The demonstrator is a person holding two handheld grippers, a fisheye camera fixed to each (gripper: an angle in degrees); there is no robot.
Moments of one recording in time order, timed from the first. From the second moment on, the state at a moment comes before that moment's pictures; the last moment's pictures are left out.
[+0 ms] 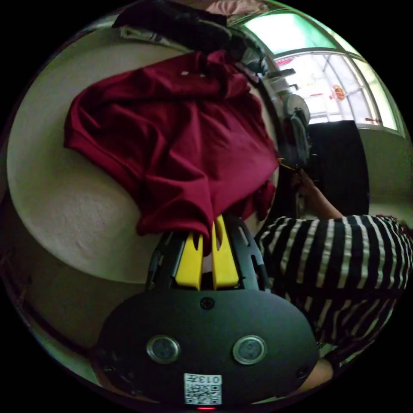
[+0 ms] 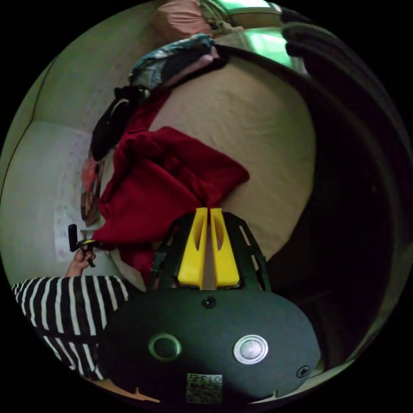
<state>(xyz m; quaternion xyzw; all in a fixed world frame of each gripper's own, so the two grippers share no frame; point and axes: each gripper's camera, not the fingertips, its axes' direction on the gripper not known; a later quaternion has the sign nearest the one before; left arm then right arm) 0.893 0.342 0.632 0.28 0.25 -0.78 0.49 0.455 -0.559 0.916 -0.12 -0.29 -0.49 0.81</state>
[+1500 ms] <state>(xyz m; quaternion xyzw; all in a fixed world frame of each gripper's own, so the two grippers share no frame) 0.986 0.136 0.562 0.27 -0.11 -0.88 0.38 0.392 -0.333 0.752 -0.19 -0.49 -0.80 0.29</state>
